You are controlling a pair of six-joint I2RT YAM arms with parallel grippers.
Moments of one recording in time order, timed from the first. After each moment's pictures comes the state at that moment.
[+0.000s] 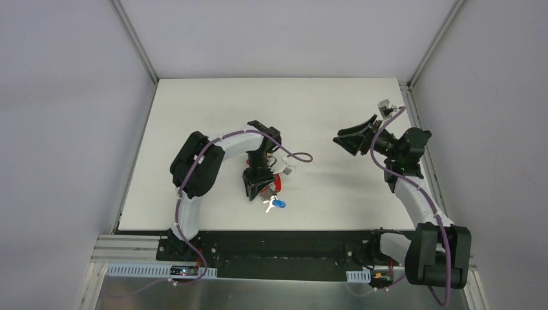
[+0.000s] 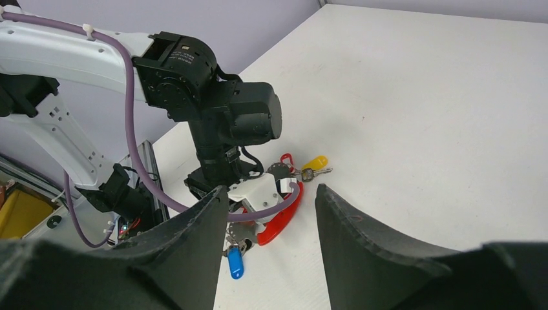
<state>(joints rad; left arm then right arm) -0.68 2.03 1.44 -1.24 0.35 0.48 -0.05 1.12 0.59 0.65 -1.11 0.58</state>
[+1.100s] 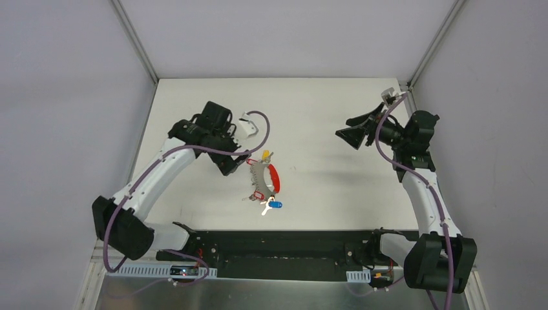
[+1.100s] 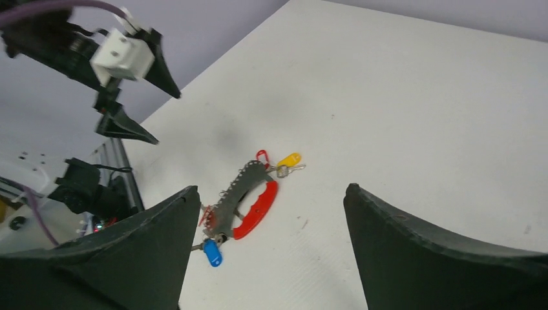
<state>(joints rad) -0.50 1.35 1.25 -1.02 0.10 0.49 -0.07 1.09 0.79 0.23 -1.10 0.37</state>
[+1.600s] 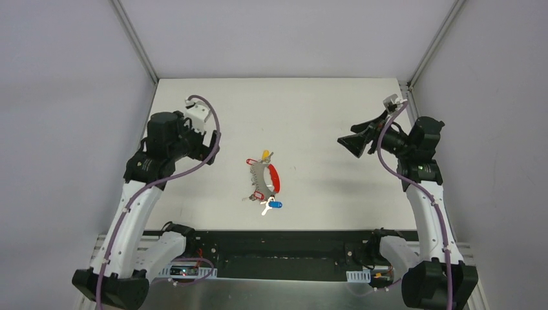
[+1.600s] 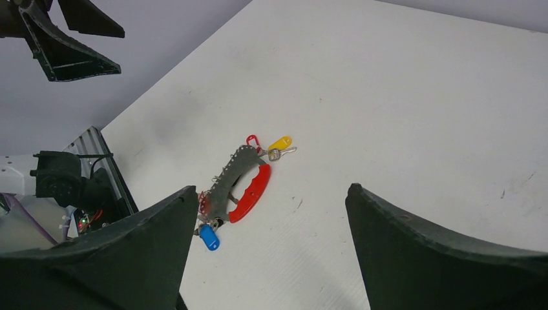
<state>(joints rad) -0.23 0.95 1.10 -0.73 0.15 0.27 -0.07 0.96 0.83 -0.08 -1.01 0.18</state>
